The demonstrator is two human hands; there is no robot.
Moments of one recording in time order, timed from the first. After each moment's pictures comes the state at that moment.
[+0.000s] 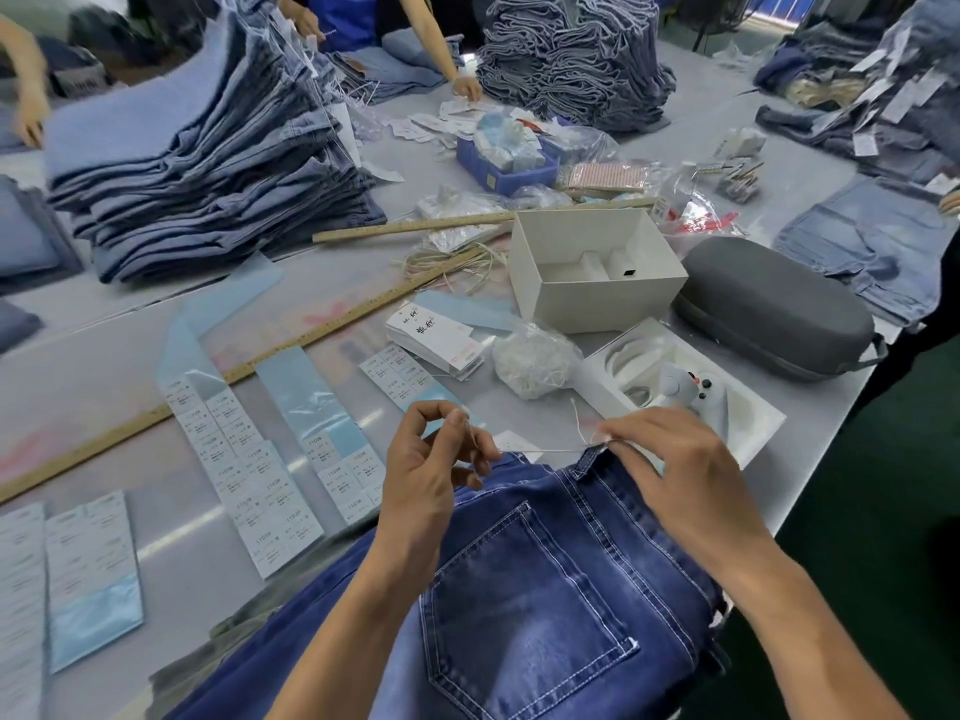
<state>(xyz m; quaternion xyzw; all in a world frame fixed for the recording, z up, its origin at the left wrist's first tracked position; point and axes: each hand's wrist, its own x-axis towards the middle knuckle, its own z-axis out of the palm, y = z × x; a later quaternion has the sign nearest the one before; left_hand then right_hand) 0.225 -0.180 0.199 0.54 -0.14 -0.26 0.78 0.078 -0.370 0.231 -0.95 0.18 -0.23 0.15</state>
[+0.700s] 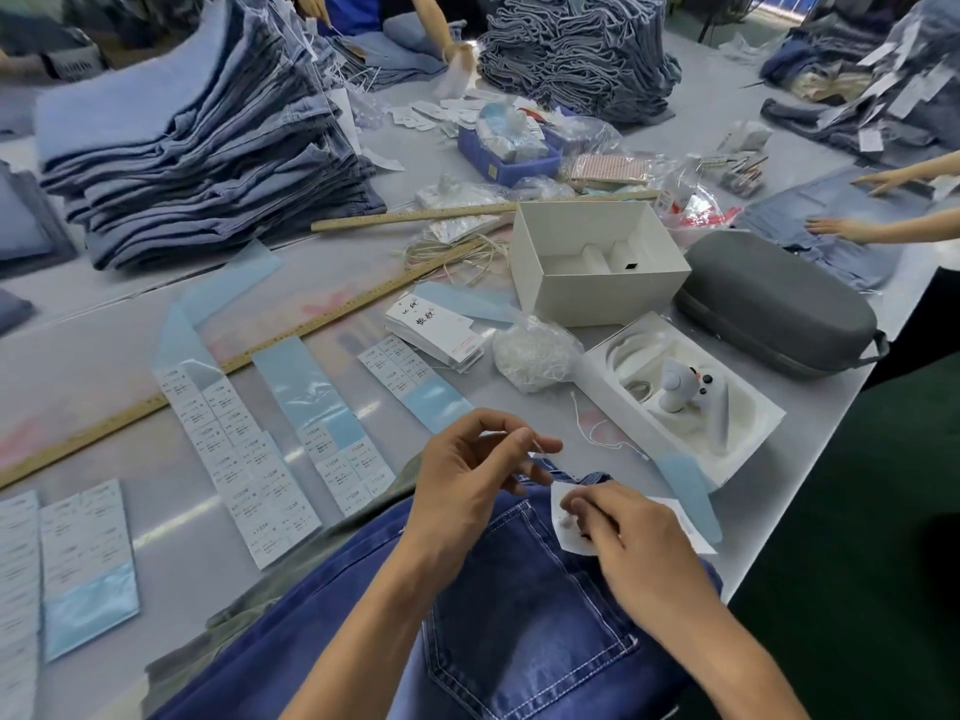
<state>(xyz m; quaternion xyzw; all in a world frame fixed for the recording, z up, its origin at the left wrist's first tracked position) 0.210 -0.193 0.198 0.54 -0.24 -0.30 0.75 0.066 -0.311 0.204 -0.90 0.31 -0.09 0.30</state>
